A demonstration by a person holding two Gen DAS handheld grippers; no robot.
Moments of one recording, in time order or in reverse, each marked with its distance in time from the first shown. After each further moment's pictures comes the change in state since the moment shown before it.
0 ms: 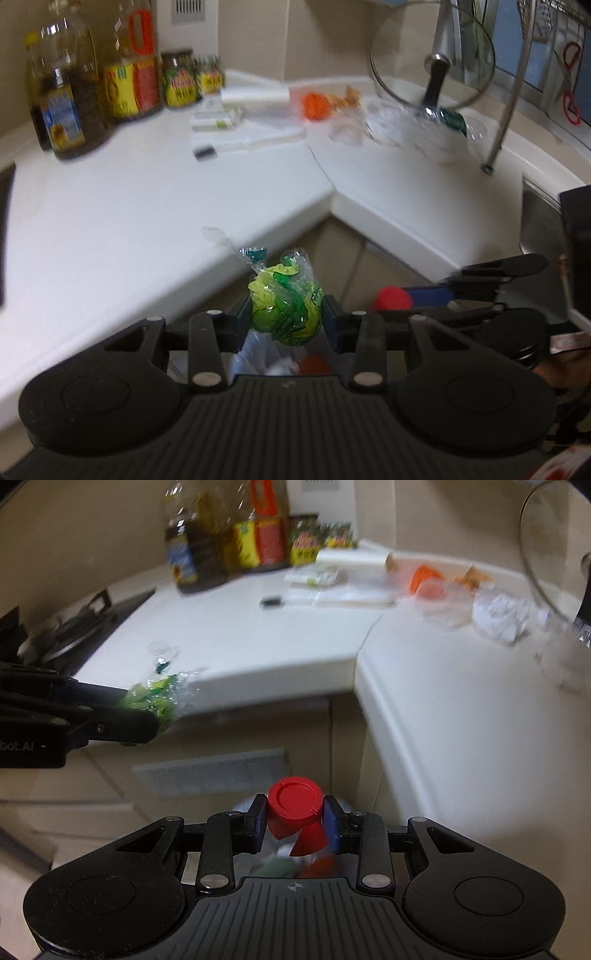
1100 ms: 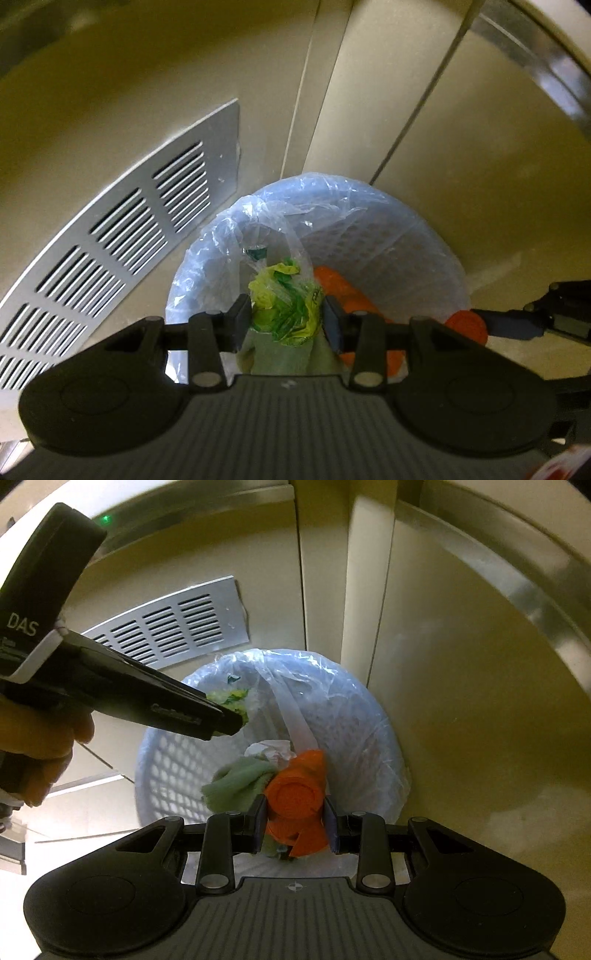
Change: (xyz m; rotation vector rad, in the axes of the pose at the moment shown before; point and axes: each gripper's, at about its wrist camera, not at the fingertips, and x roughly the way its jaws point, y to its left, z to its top) left arm 0.237 0.031 -0.081 0.059 0.334 -0.119; right arm 0.114 -0.008 -0.095 0.123 0.208 -0.134
